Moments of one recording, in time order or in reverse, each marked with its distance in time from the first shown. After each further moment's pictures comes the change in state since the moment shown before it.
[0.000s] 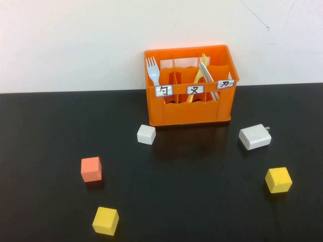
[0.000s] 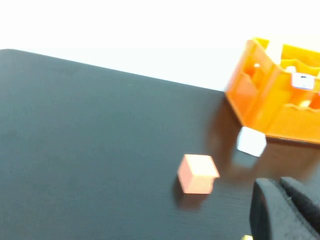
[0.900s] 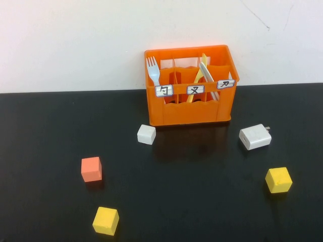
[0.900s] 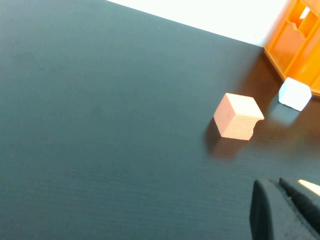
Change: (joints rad) right arm 0.000 0.000 0.000 0.005 0.005 0.000; left arm 0.048 -0.092 0.298 -0.064 -0.140 0.031
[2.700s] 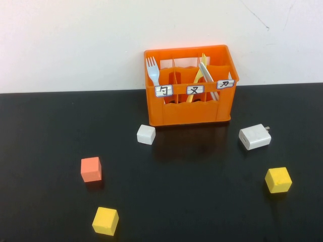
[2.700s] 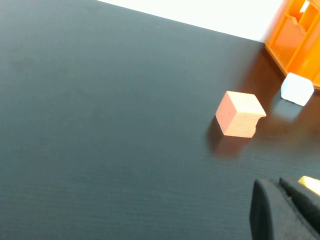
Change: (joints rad) right arm 0.000 -0.002 0.000 0.000 0.000 0.000; left arm 0.000 0.000 -0.002 0.000 0.004 0.040
